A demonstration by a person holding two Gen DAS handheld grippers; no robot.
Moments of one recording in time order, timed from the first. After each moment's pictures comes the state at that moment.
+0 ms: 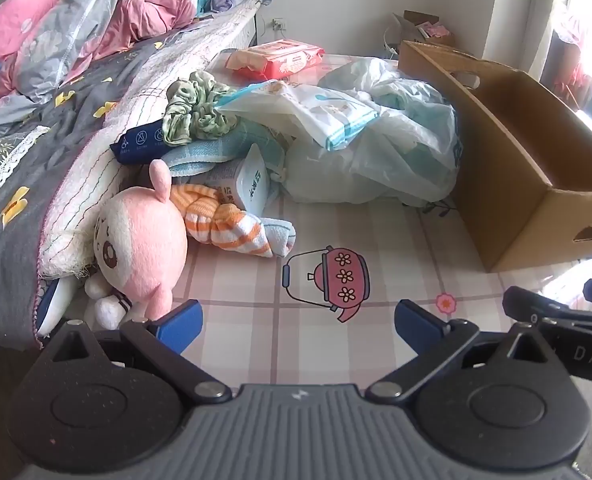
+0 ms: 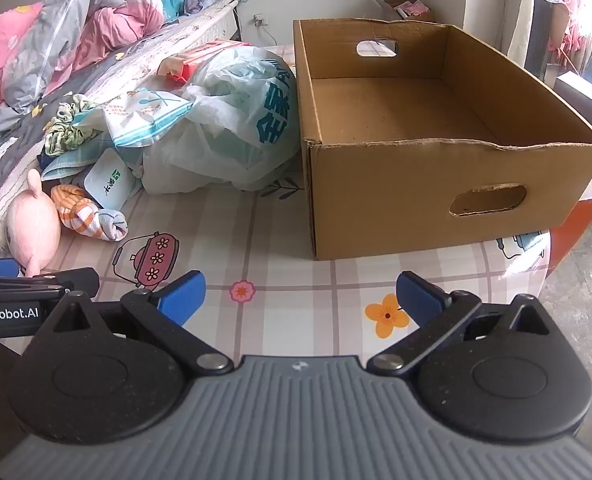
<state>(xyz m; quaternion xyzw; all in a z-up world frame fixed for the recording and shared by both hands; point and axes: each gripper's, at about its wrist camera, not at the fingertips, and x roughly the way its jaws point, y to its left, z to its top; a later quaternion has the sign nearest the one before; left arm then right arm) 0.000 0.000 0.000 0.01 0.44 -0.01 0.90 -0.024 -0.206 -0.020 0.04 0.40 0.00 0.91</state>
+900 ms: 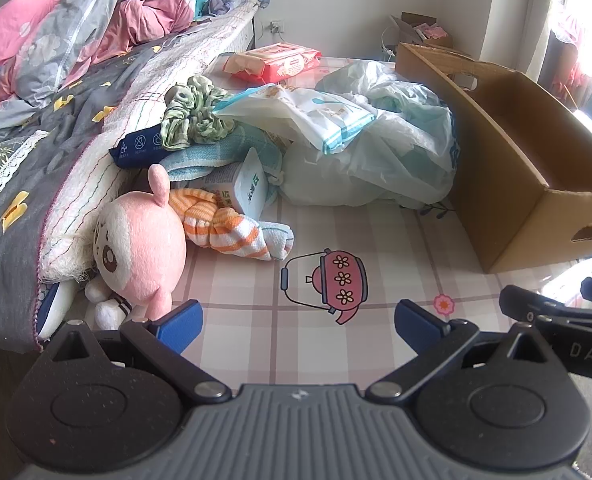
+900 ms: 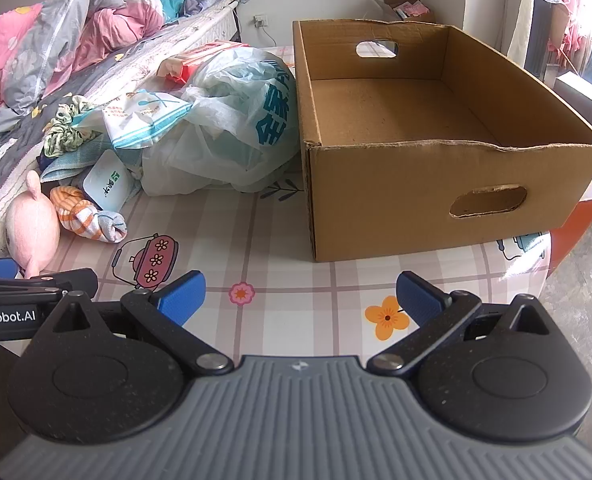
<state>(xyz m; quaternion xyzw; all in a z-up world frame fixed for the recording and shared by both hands) -0.002 -0.001 0.003 0.02 0.44 -0.01 0.90 -0.022 -0.207 -0.020 0.04 0.40 0.00 0.91</state>
